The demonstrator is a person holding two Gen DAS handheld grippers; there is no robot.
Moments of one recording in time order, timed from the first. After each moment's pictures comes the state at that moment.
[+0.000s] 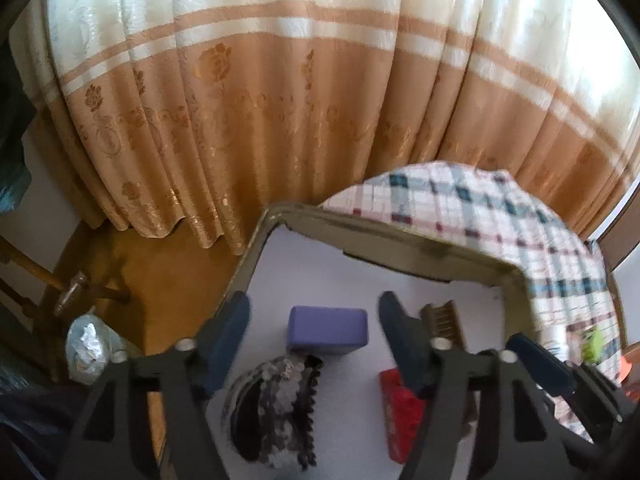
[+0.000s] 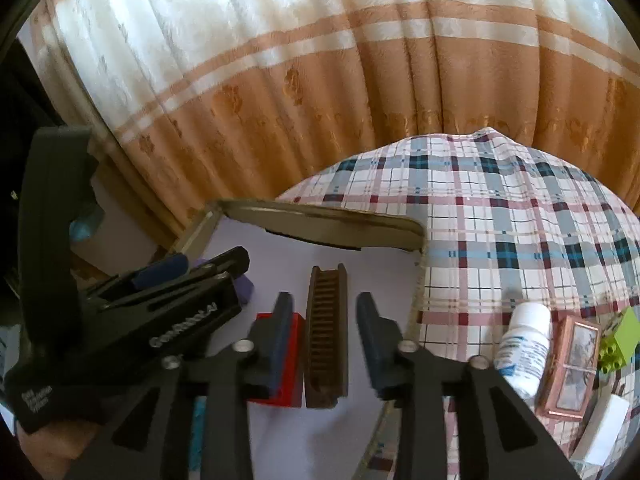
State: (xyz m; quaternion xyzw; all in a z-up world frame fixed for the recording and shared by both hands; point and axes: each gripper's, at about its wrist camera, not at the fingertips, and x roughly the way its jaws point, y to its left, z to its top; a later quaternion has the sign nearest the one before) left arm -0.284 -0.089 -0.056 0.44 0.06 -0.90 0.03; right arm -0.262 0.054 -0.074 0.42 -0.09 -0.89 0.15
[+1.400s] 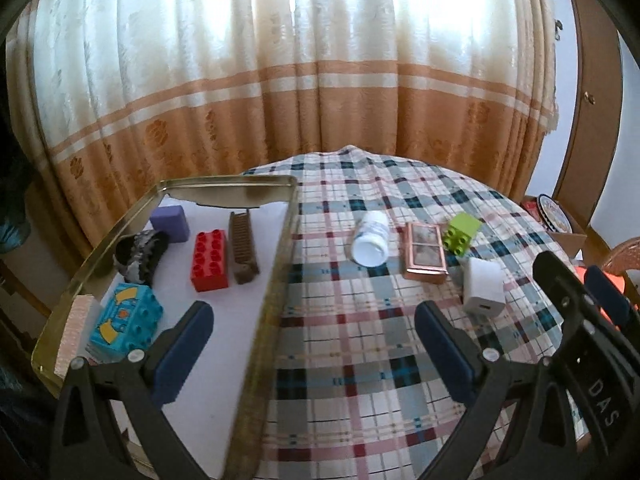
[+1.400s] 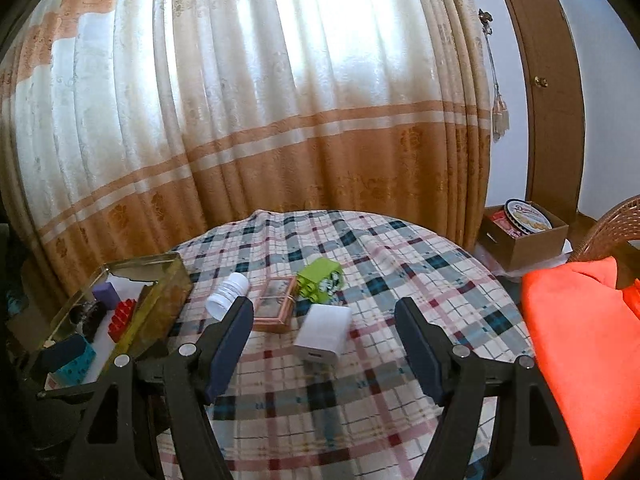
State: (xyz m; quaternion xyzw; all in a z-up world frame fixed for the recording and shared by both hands) left arm -0.111 0.066 -0.056 0.33 -0.04 -0.94 -0.04; right arm -0.061 0.220 -0.070 0.22 -0.10 -0.96 -0.10
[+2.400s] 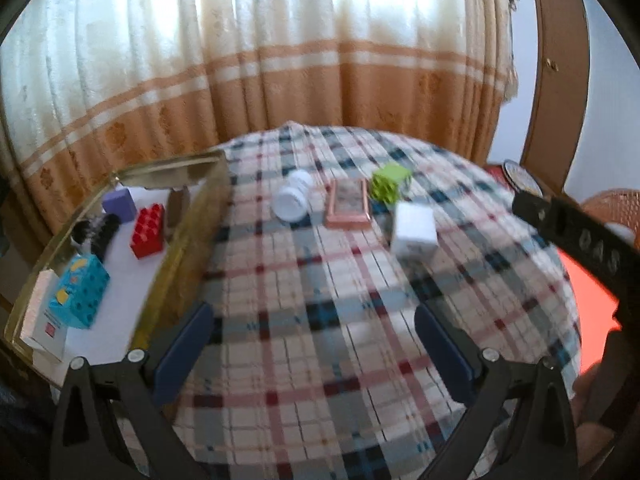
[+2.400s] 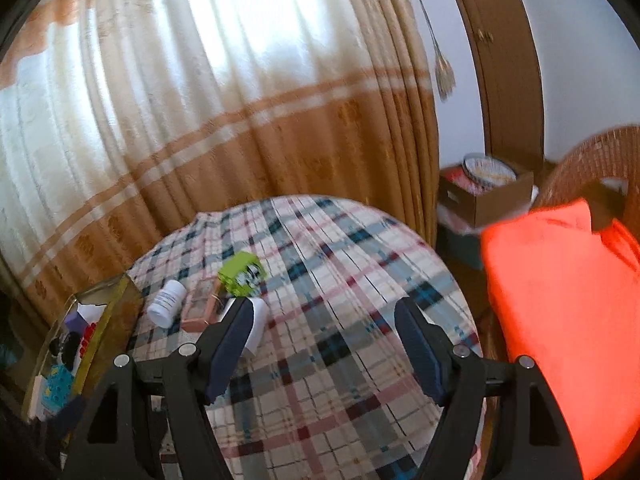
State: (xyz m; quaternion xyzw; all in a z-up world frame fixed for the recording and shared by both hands) left arm -0.075 0.110 -0.081 0.35 -0.07 -0.93 -0.10; right arm -0.045 0.291 -0.087 0.25 -0.19 -0.93 -0.16
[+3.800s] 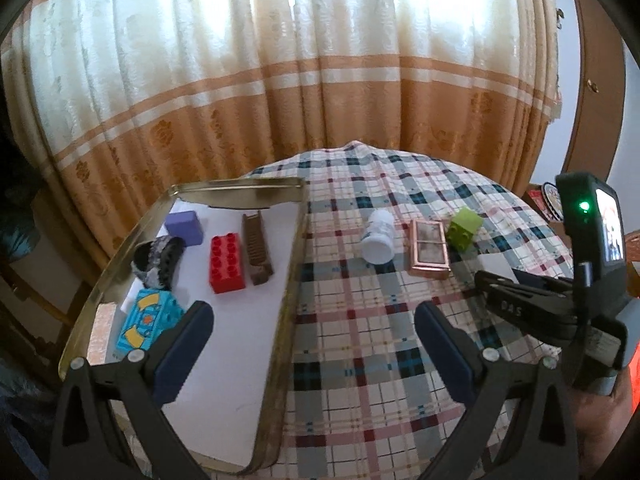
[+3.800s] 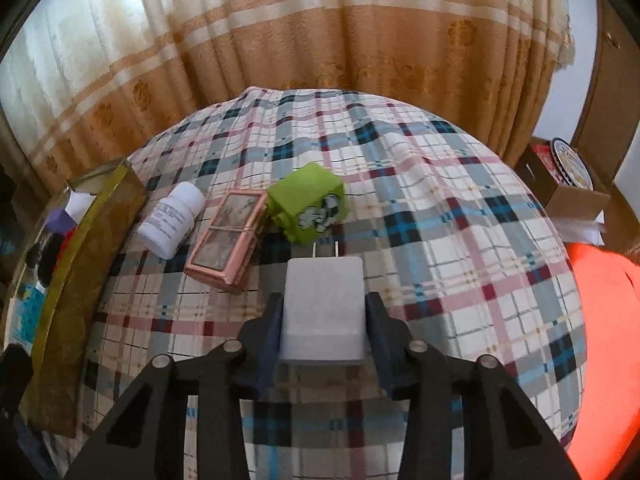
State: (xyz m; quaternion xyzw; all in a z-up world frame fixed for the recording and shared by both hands) left arm -0.108 0.062 -0.041 0.35 -0.06 -0.93 -0.03; right arm -0.162 0.259 -0.122 0.44 -0.09 -0.89 -0.03
